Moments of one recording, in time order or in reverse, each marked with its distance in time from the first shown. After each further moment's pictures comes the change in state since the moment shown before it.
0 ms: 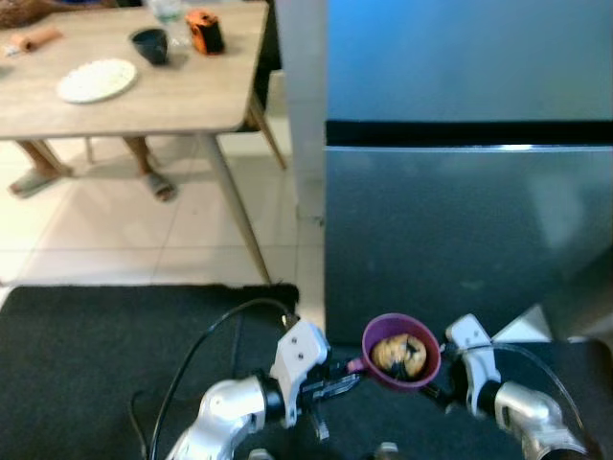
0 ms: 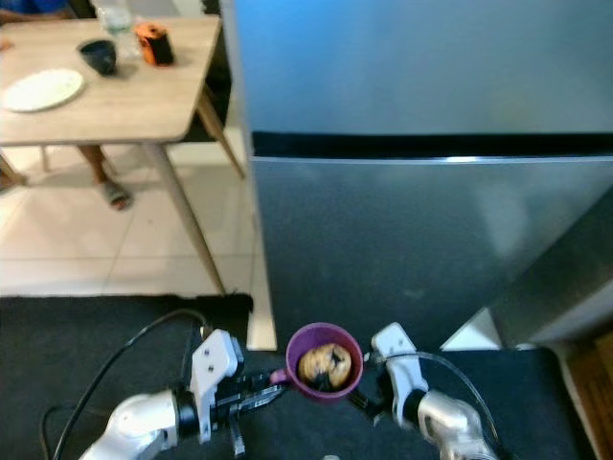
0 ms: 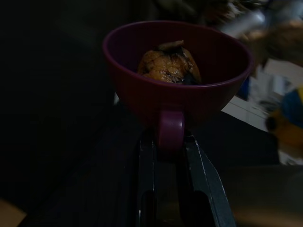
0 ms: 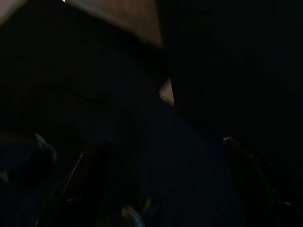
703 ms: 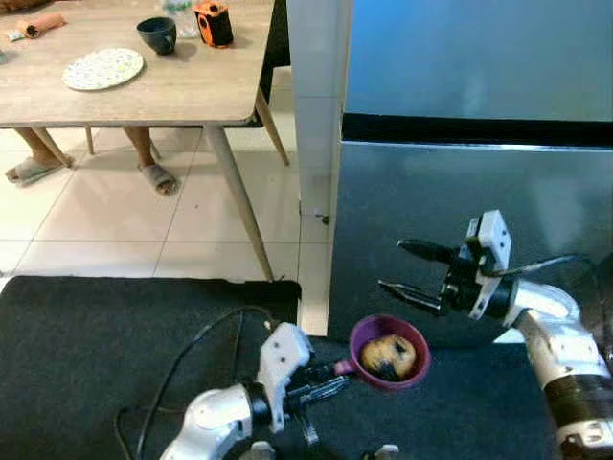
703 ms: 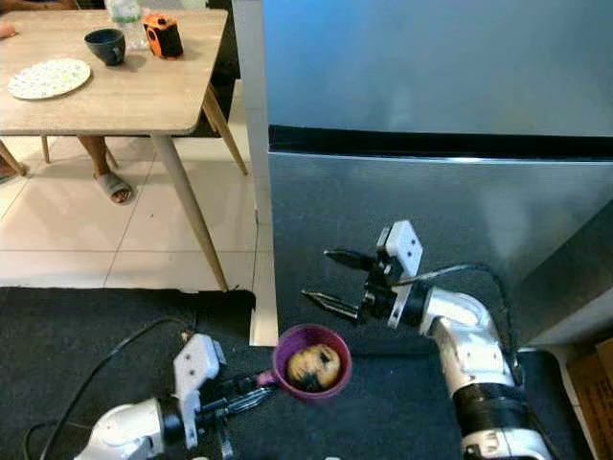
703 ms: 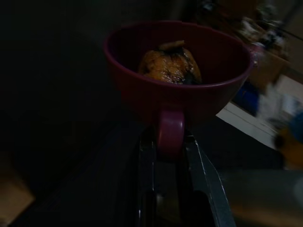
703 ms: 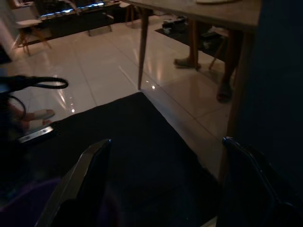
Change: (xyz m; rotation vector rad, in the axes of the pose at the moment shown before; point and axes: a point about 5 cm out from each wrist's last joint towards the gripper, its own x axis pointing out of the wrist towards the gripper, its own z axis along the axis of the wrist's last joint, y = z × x) left arm -0.025 0.011 0.000 -0.021 -0.072 0.141; right arm -0.015 -0.007 0.146 -0.175 -0.404 0.398
